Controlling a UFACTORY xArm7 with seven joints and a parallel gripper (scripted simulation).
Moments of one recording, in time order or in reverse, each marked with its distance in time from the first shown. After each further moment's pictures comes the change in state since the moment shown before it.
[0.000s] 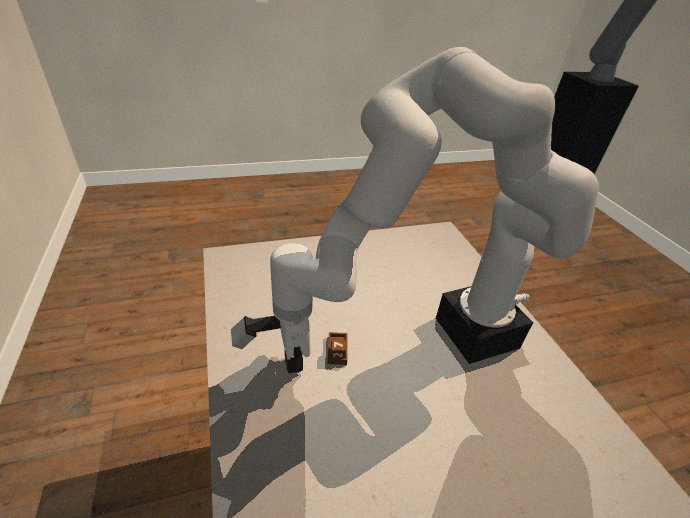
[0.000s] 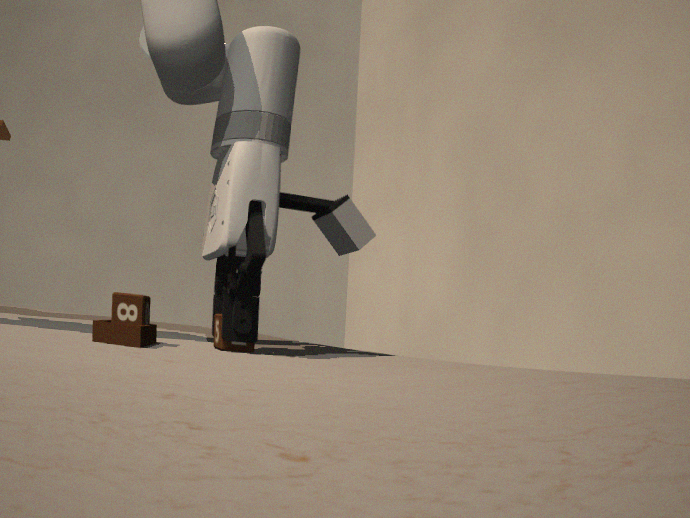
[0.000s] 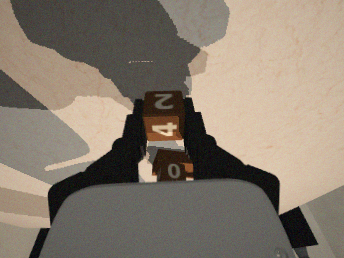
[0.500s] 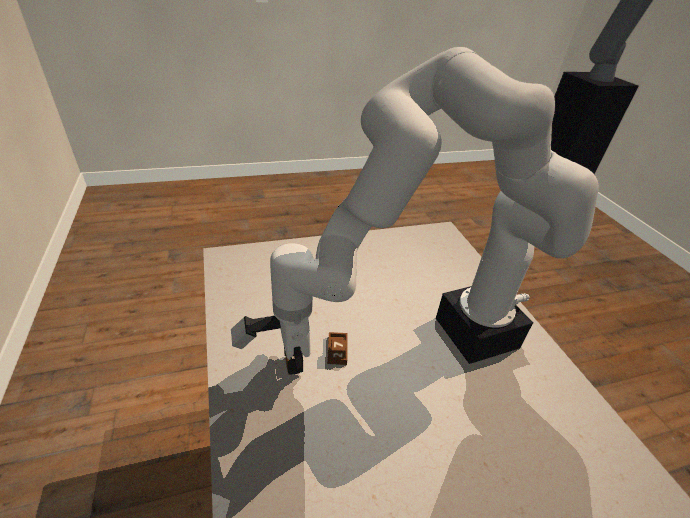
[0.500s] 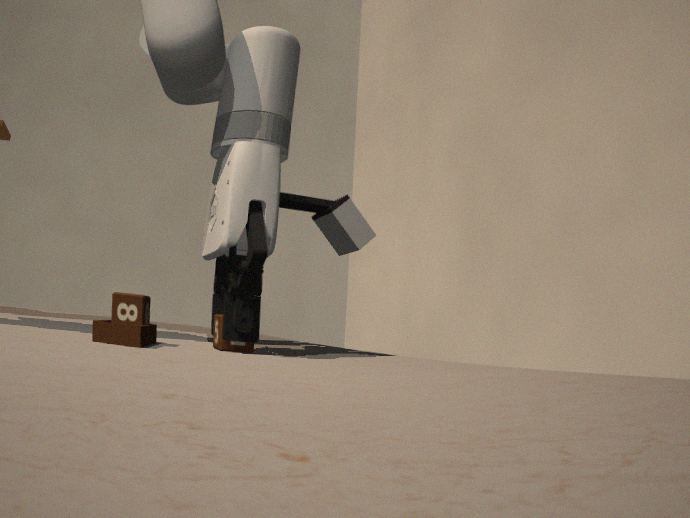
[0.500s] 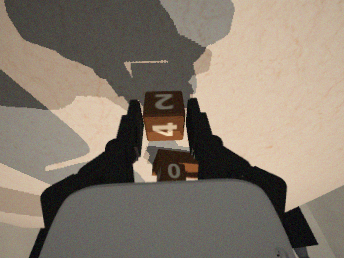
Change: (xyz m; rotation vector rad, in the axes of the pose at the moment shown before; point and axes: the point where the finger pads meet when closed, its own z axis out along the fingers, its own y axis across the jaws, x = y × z) arm 0.000 0.000 0.000 0.000 0.000 0.000
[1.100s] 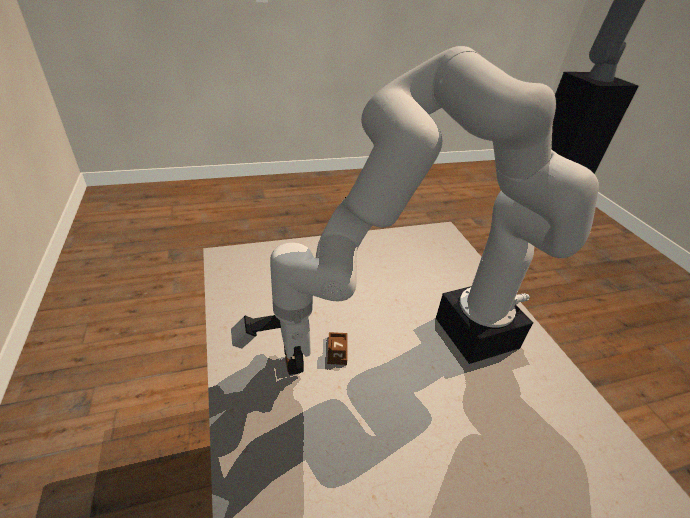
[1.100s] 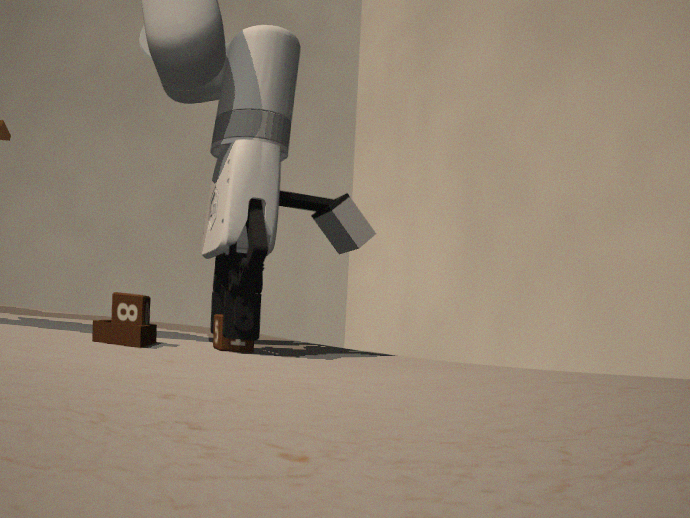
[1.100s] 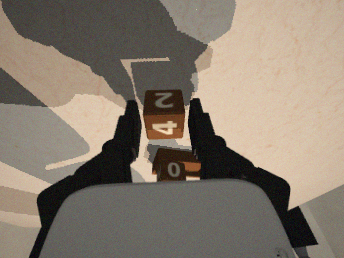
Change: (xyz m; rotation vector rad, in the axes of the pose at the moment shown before) arm 0.000 0.000 -0.001 0.000 -0.001 0.000
